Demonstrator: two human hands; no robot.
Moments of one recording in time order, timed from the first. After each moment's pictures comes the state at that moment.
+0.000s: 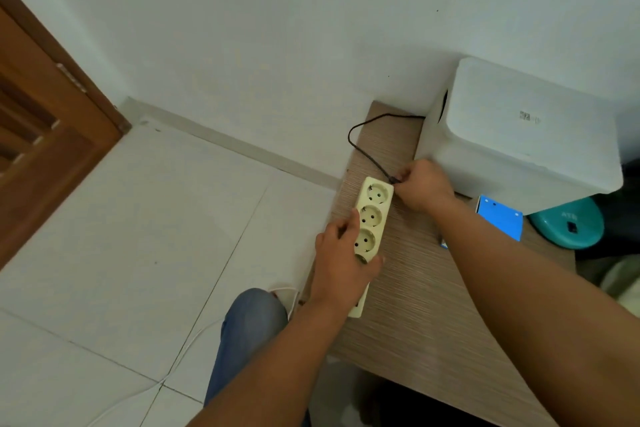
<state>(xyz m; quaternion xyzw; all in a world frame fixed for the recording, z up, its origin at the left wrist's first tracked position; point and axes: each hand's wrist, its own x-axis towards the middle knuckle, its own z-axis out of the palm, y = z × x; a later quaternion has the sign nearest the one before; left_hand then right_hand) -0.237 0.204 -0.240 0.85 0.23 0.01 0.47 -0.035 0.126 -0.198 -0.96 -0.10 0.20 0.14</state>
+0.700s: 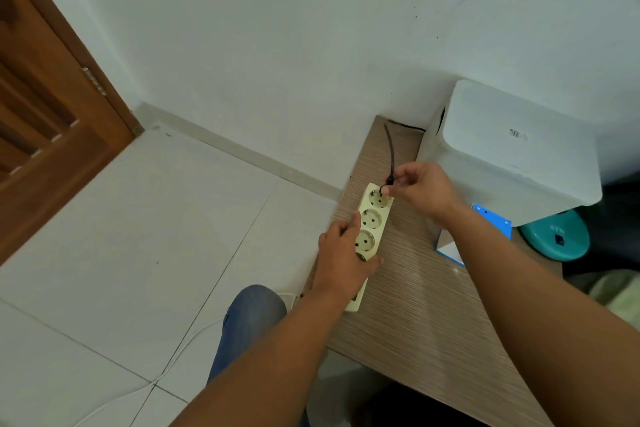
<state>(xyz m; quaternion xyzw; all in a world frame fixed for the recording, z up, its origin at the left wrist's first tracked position) -0.235 0.205 -0.239 0.84 0.24 0.00 0.49 -0.066 0.119 -0.154 -0.88 -0.16 0.23 0.39</state>
